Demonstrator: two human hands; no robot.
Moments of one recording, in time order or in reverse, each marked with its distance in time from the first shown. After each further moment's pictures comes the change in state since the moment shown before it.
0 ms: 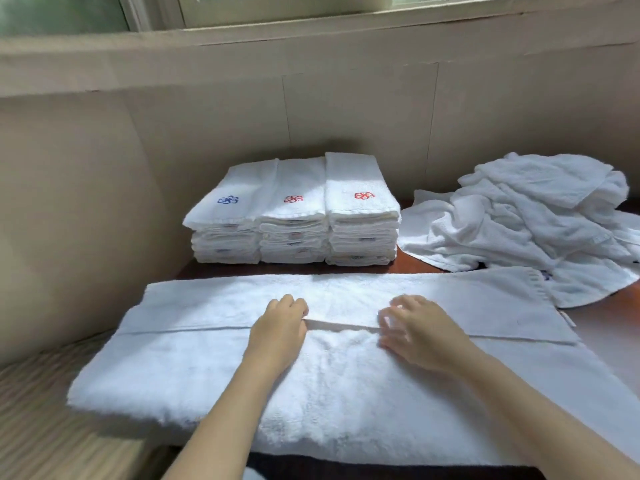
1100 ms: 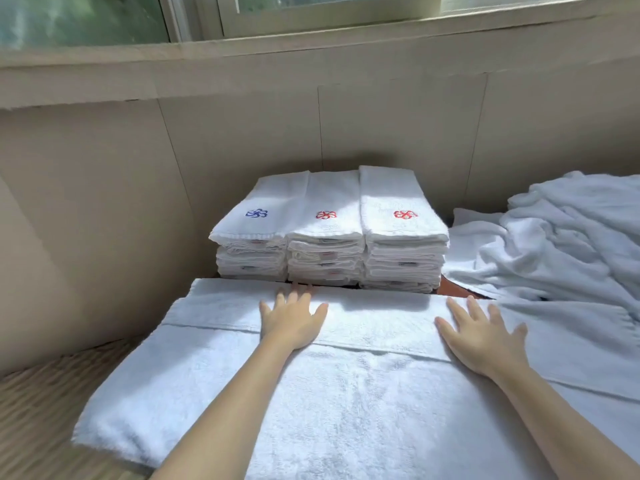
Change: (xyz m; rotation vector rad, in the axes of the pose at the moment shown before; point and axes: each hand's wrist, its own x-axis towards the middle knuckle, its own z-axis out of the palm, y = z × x) left_hand 0.092 -0.056 0.016 0.151 -0.247 -0.266; right_hand 0.068 0.047 0.028 -0.052 -0.219 0.611
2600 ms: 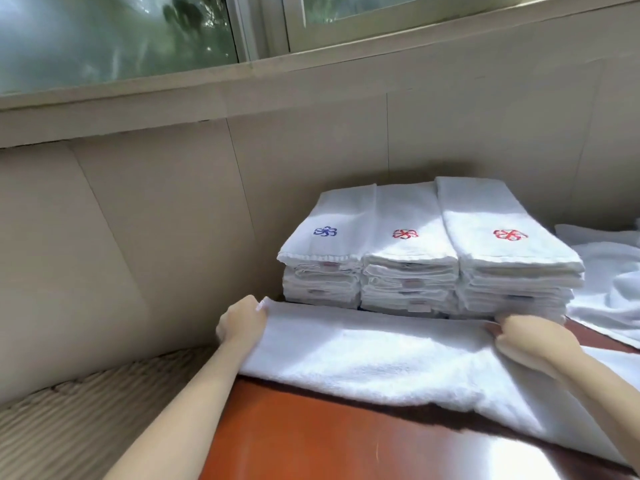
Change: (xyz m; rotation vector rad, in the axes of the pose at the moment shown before) left_hand 0.039 -0.187 -0.035 -0.316 0.328 -0.469; right_hand 0.082 -0.091 -0.012 -0.143 0.089 -0.253
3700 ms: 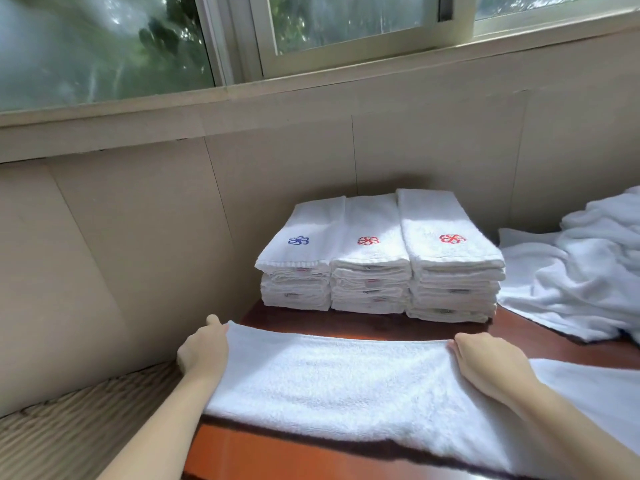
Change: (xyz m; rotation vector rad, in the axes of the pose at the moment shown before) left_hand -0.042 -0.028 -0.014 0.260 0.123 0.121; right_hand -0.086 -0.008 0.001 0.081 0.189 -0.058
